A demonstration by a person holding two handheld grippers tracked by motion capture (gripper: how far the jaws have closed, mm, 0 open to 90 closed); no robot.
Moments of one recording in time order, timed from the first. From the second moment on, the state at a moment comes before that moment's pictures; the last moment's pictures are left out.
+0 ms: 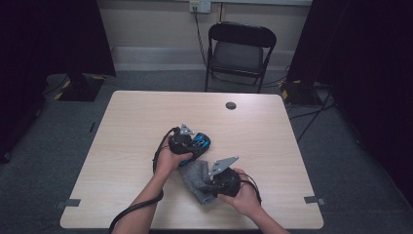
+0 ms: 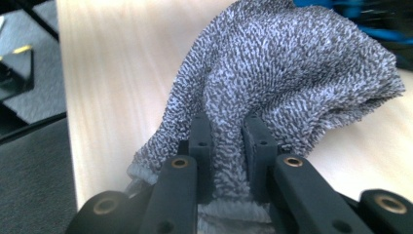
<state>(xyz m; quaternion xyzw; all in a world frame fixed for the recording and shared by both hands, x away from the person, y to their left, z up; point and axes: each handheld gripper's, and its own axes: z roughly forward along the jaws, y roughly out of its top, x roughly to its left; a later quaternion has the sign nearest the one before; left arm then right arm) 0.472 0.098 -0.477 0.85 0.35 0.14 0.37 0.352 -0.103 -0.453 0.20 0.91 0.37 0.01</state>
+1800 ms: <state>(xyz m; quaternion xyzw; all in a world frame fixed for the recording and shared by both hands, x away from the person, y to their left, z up) 0.468 0.099 -0.474 0.85 0.37 0.13 0.36 0.438 -0.194 -0.440 0.40 0.82 0.38 0.13</state>
